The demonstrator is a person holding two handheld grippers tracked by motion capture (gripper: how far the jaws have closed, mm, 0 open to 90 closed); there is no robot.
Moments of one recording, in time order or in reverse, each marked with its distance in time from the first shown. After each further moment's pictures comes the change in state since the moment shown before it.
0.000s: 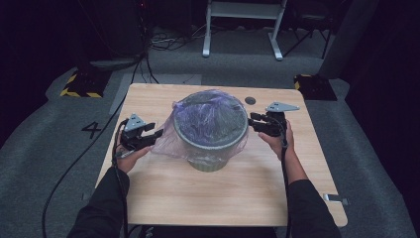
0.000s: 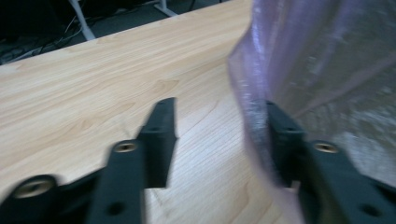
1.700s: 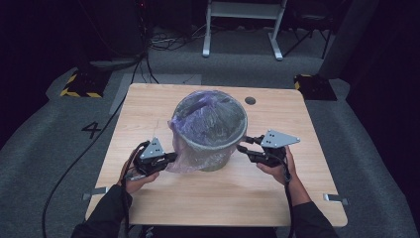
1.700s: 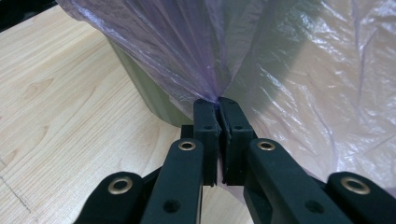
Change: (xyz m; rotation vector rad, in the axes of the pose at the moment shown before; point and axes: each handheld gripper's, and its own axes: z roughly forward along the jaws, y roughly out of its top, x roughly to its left) left arm -0.079 -0.018 0.000 0.128 -0.244 0.271; right arm 0.085 -0.024 -0.049 -0.098 0.165 -0.296
